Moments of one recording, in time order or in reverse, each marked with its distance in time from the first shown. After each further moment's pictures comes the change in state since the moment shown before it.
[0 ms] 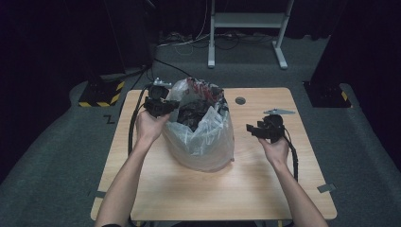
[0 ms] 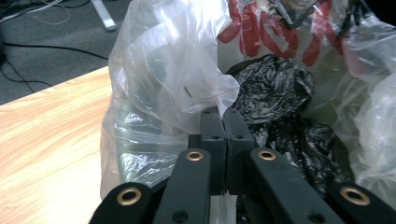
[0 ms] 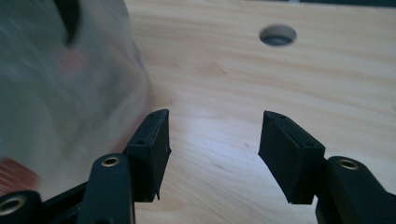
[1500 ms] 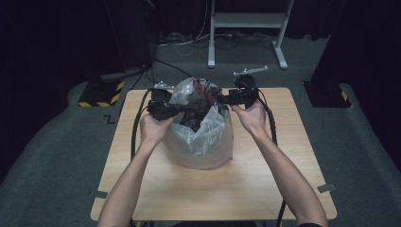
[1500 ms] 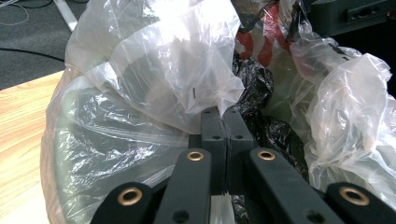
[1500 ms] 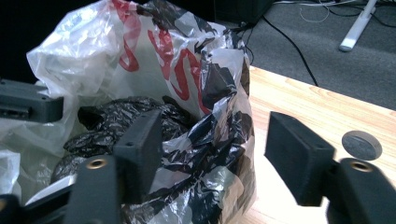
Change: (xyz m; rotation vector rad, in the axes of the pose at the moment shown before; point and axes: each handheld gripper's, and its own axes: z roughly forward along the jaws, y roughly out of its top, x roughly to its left) left arm -0.010 -0.005 0.004 -0.026 -0.105 -0.004; right arm 0.087 0.126 -0.001 0.016 0.147 -0.105
